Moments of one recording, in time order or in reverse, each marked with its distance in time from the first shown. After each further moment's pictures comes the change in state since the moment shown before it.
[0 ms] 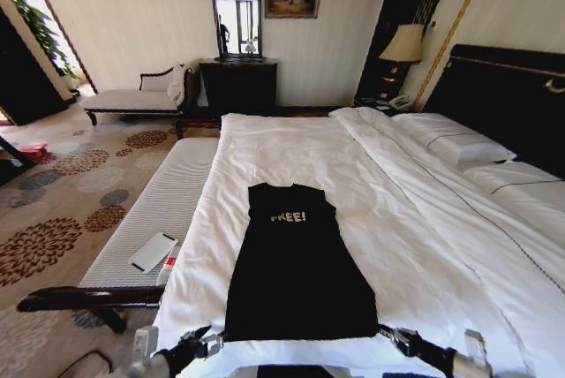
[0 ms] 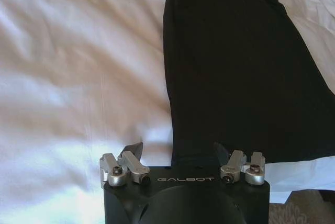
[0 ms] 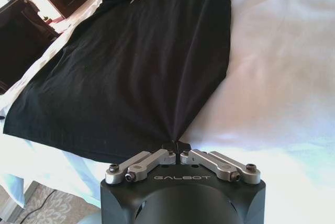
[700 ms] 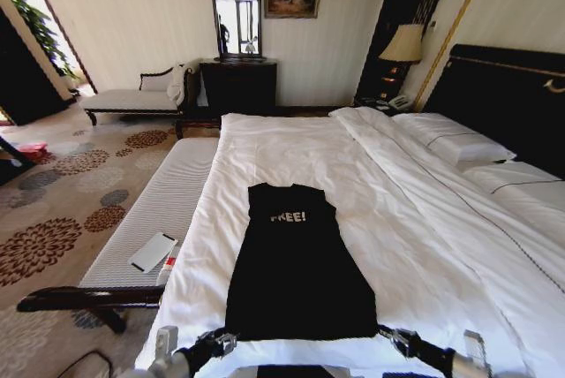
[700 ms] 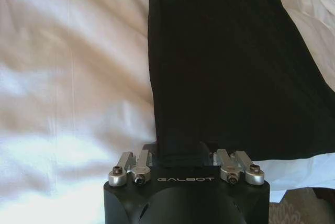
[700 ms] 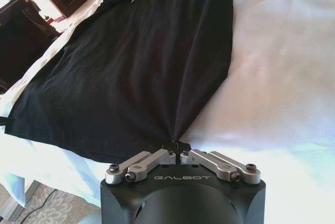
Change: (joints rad) left arm -0.128 -0.020 0.158 0.050 0.033 -0.017 -0.033; right arm 0.005 -0.003 -0.008 0.001 0.000 0.000 0.003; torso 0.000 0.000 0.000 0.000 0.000
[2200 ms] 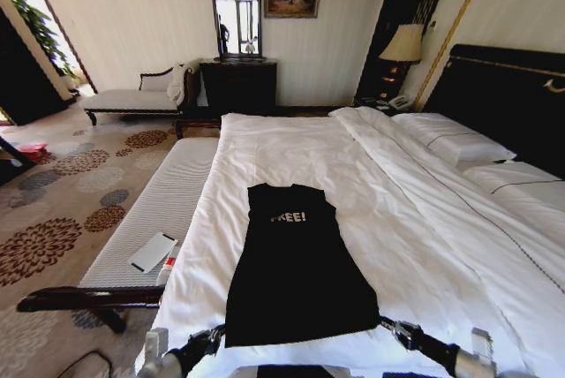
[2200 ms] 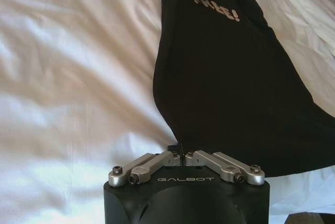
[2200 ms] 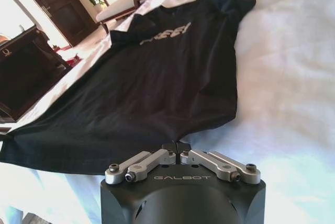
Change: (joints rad) left arm 0.132 -0.043 -0.154 -0.093 0.024 -0.037 0.024; right arm -0.055 0.055 0.115 0.085 0.055 0.045 -0.025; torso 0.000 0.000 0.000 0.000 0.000
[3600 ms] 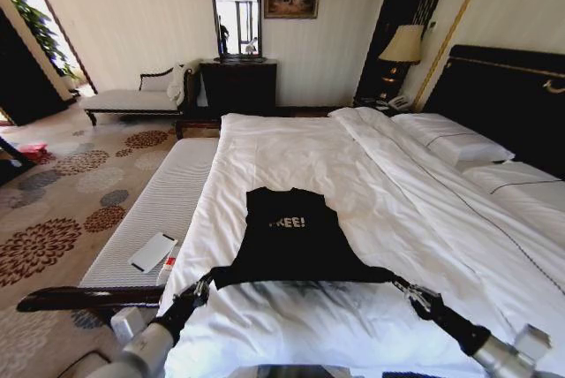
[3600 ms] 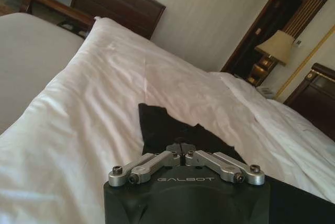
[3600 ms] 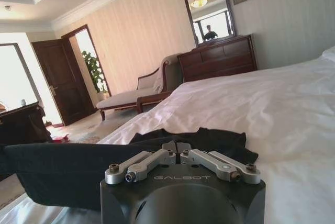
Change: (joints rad) left arm -0.289 -0.138 -0.039 -0.152 -0.038 -0.080 -0.201; right arm 0.134 0.136 0.097 0.217 0.065 0.122 0.131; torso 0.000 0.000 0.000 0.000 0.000
